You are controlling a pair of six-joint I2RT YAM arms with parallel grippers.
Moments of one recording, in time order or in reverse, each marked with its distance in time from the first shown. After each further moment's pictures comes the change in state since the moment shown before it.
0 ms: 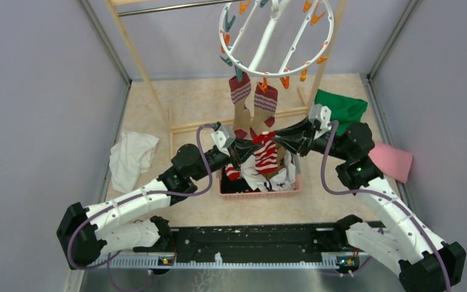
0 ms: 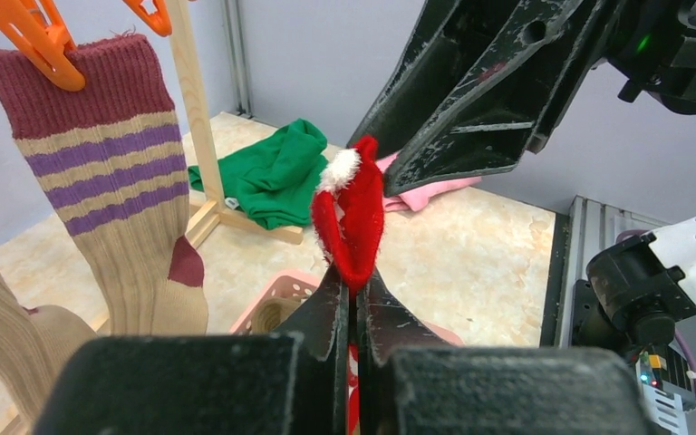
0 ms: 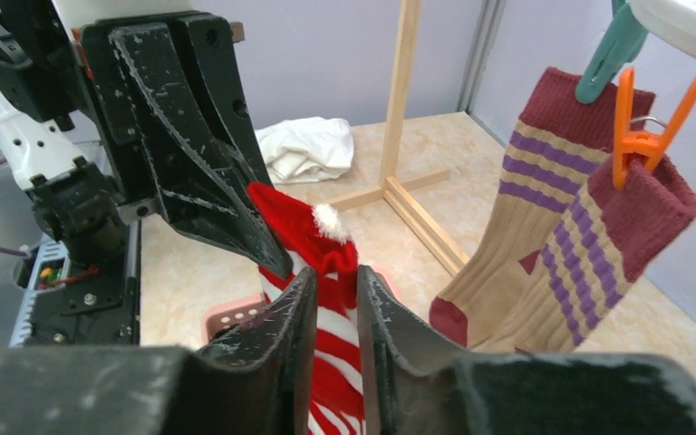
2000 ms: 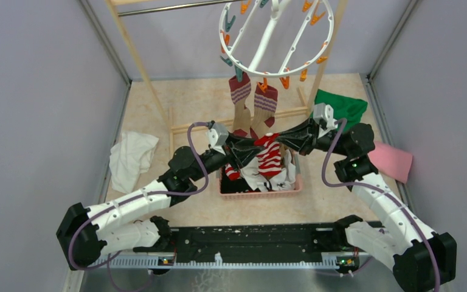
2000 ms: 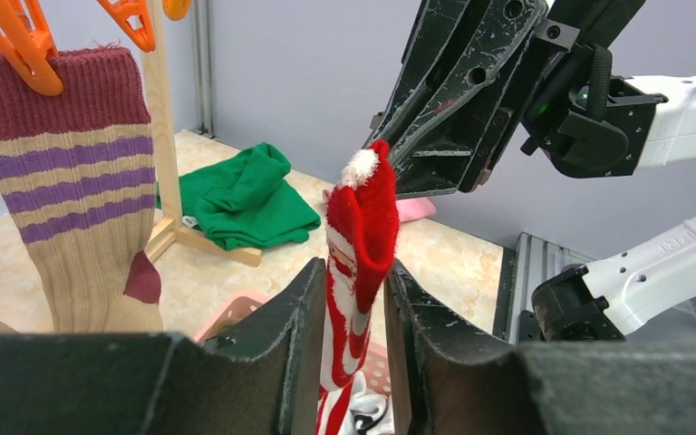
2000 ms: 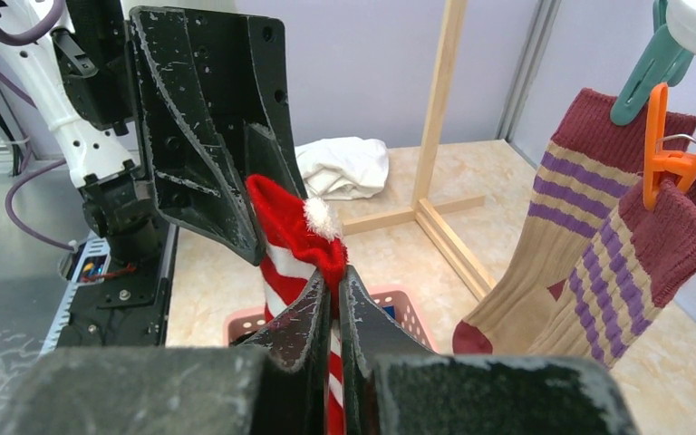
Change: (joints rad) left arm 0.012 -0.005 -0.034 0.105 0.037 -0.142; right arm -0.088 0.064 -0.064 0.284 -0.185 0.155
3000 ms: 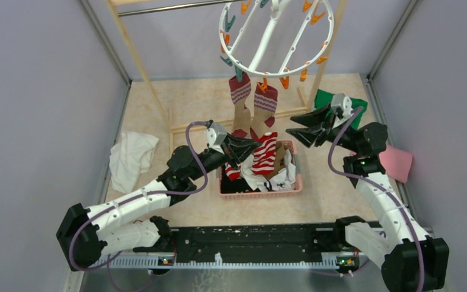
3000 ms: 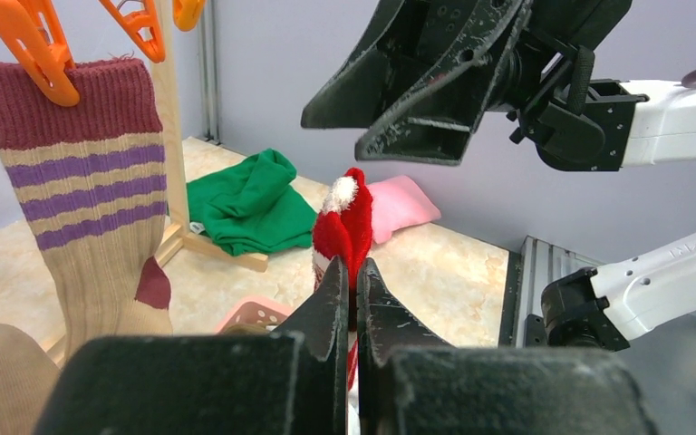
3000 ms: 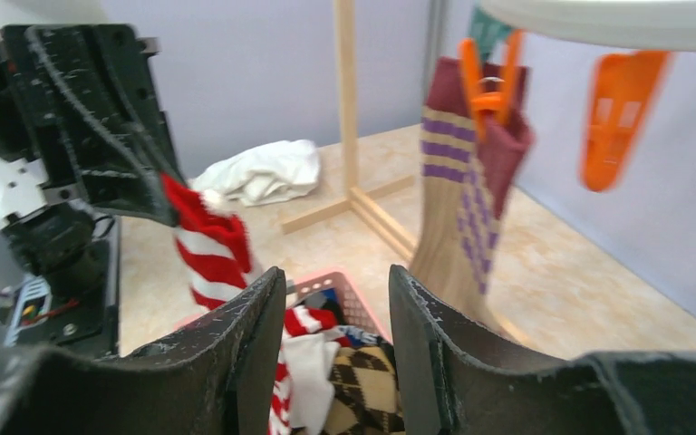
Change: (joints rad) left arm 0.018 0.002 -0.002 0.016 0.015 0.006; right arm -0.164 0.003 -0.015 0.046 -0.003 0.102
